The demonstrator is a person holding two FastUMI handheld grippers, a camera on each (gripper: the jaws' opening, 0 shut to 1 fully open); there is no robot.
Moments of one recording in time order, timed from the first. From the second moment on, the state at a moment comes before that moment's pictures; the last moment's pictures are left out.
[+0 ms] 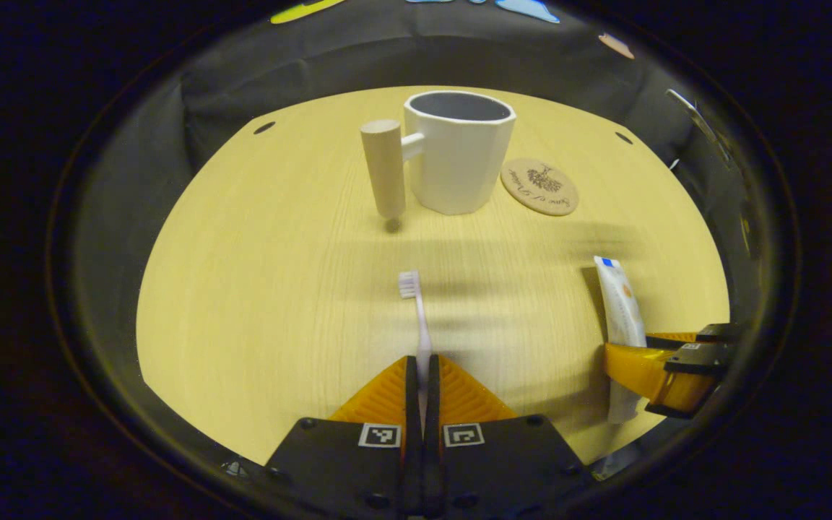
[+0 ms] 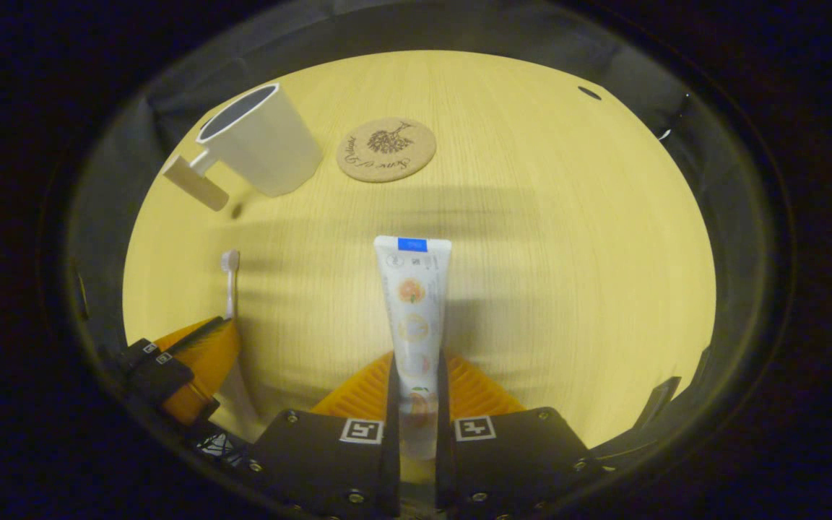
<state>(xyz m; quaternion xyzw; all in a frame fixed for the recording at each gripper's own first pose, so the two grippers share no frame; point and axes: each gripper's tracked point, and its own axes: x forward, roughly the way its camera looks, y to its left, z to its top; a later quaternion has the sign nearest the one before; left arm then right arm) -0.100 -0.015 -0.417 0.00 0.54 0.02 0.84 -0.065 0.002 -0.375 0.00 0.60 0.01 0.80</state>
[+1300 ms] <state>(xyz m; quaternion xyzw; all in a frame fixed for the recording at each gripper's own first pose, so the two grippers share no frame) -0.021 -0.003 -0.247 -0.13 0.38 0.00 0.91 -0.057 0.001 -0.359 0.08 0.59 0.04 0.81</state>
